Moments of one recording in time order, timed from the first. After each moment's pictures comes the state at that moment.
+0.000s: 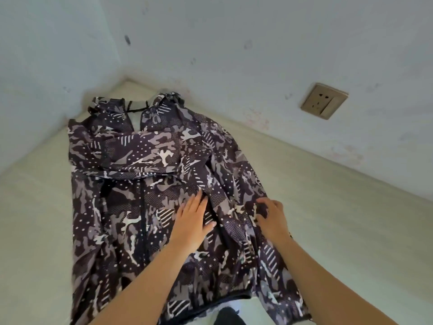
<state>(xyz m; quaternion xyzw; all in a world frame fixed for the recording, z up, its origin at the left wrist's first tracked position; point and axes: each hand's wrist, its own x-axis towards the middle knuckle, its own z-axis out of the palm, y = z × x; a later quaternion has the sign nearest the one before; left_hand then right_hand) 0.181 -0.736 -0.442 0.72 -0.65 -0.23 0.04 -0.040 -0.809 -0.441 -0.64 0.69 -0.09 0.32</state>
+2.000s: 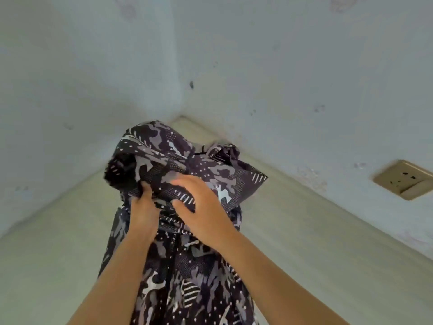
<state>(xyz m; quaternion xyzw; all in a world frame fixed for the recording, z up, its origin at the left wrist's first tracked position) 0.396 -0.803 -0.402 0.65 -0.06 -0.34 0.68 0.233 -0.849 -0.298 -0.83 0.27 -0.22 0.43</state>
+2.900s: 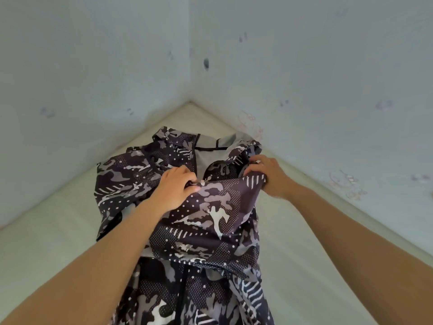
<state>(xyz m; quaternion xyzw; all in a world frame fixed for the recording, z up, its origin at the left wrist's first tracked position) 0.466 -0.896 -0.436 0.75 -0.62 -0.18 0.14 0.223 -1.058 -0.406 -0.91 0.34 0.00 0.23</state>
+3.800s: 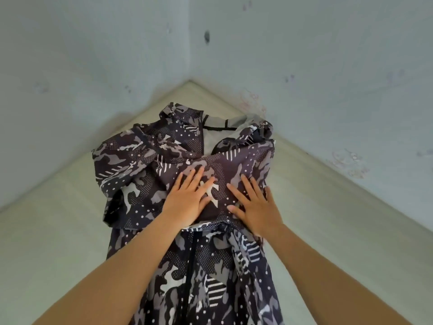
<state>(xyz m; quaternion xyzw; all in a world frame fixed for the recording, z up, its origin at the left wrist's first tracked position) 0.418 -0.846 -0.491 0.73 -0.67 -0.11 -0.01 0.205 -0.938 -0.475 -0.90 0.40 0.16 0.10</state>
